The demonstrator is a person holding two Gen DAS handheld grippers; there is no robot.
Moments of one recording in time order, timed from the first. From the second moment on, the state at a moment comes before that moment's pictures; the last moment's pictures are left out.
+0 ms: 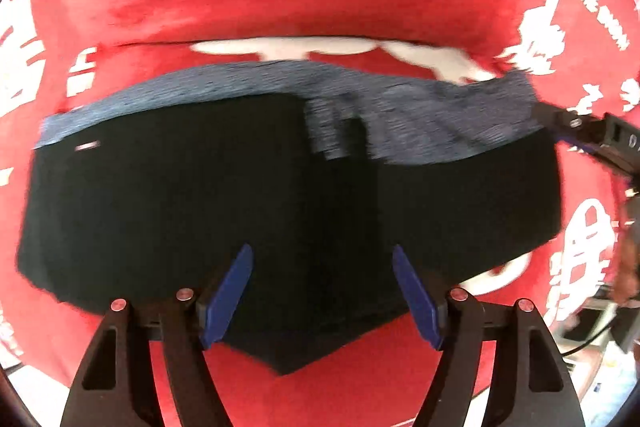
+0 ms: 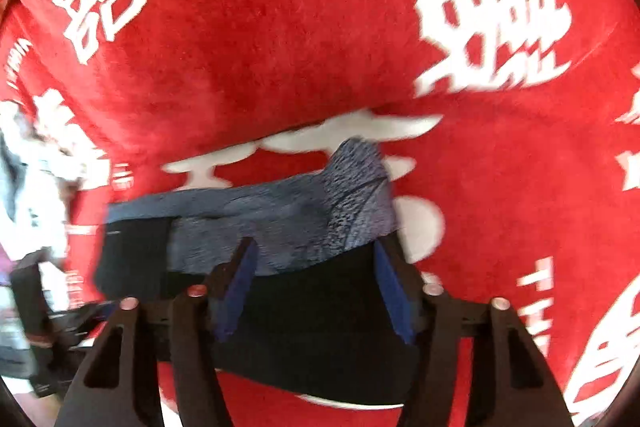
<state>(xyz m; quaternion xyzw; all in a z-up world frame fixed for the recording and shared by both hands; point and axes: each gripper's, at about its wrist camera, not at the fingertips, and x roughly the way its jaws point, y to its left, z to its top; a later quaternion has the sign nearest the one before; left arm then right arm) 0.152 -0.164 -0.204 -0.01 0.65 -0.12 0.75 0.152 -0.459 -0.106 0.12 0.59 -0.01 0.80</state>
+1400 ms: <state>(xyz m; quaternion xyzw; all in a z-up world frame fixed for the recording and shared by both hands) 0.117 -0.065 -0.228 0.00 0.67 0.02 0.74 0.116 -0.316 -0.148 0.09 0.67 0.10 0.73</state>
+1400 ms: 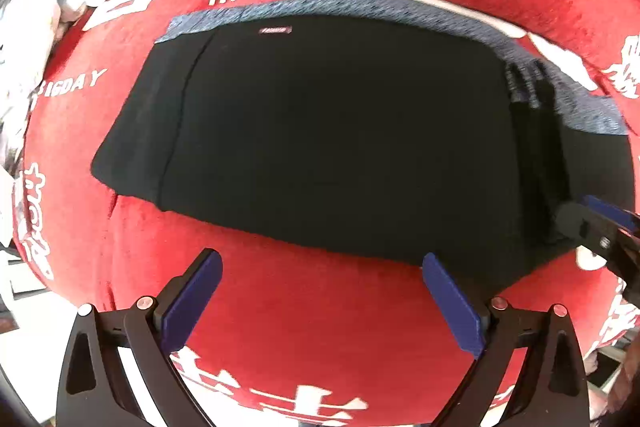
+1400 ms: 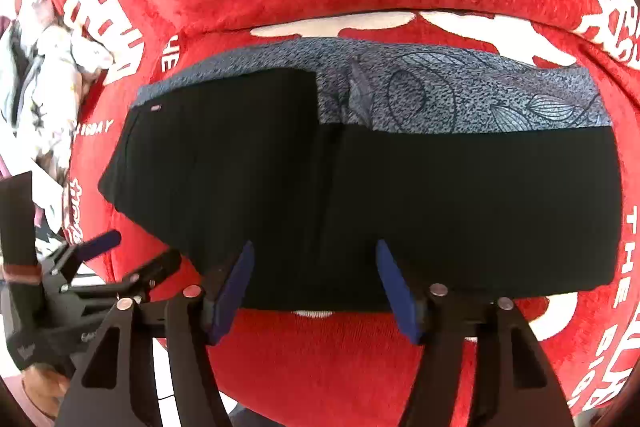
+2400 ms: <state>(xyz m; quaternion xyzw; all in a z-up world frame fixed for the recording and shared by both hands) 0.118 0.023 -0.241 -0.08 0.68 0.05 0.73 0.113 -0.230 -0.158 -0.02 0.69 0.11 0.71</state>
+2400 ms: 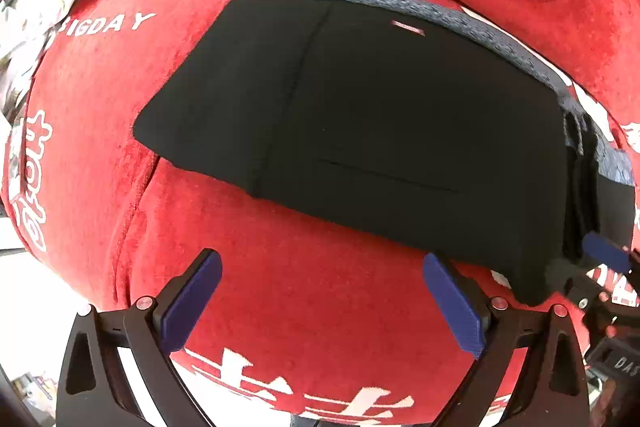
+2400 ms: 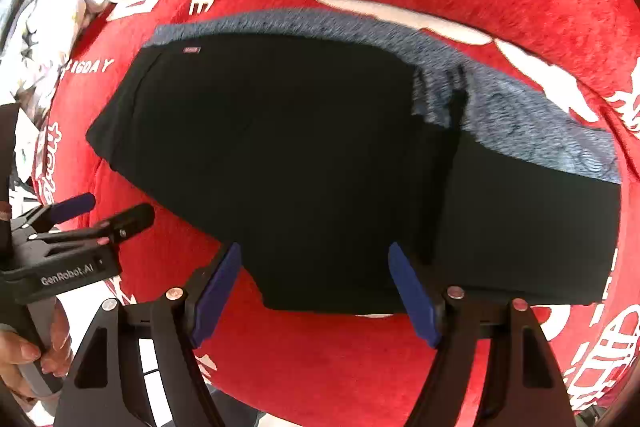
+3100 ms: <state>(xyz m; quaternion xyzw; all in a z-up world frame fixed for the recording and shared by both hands) 0.112 0.026 -0.281 -0.08 0.67 0.03 0.73 0.112 -0.214 -0.185 -0.05 0.71 0.10 0.70</state>
